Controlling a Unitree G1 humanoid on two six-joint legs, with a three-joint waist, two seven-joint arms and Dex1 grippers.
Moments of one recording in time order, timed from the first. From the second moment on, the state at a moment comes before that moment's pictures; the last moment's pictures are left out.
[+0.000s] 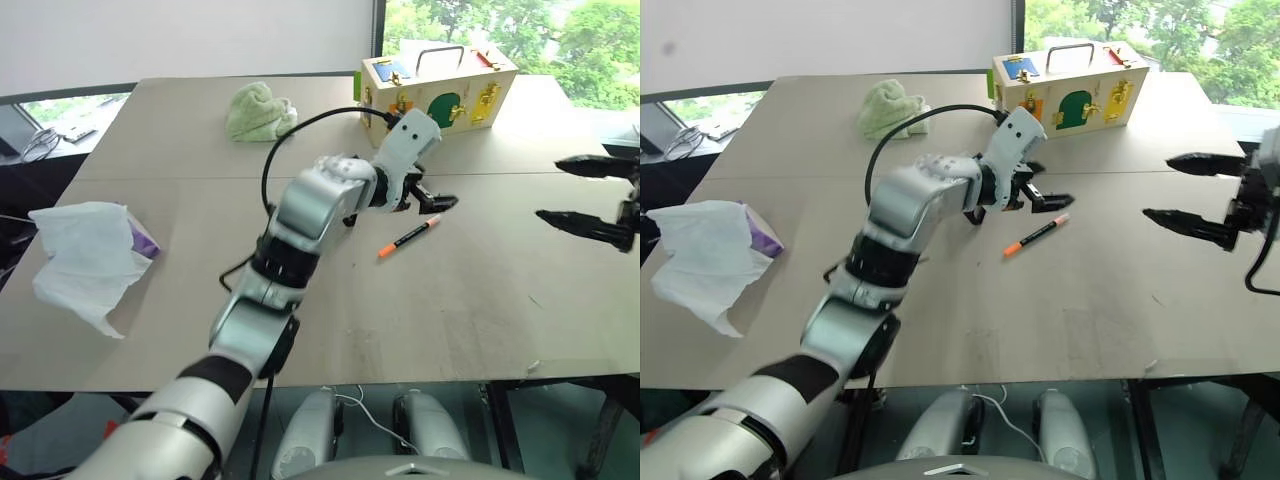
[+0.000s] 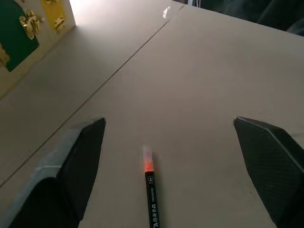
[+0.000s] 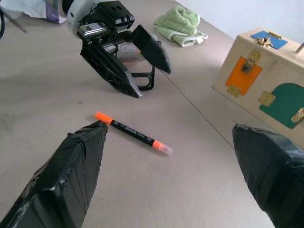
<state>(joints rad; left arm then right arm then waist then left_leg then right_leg) -1.16 0.13 -0.31 0.27 -0.21 1.10 -0.69 -0.38 -1.05 -0.35 0.05 0.59 0.35 1.33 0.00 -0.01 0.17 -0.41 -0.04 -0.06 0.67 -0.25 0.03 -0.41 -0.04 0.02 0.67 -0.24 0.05</state>
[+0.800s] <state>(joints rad) -1.40 -0.06 -0.23 1.03 0.00 0.58 -0.68 -0.25 -1.11 -0.41 0.08 0.55 0.31 1.34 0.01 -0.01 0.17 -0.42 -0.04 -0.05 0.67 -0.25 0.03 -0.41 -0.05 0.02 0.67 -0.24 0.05</state>
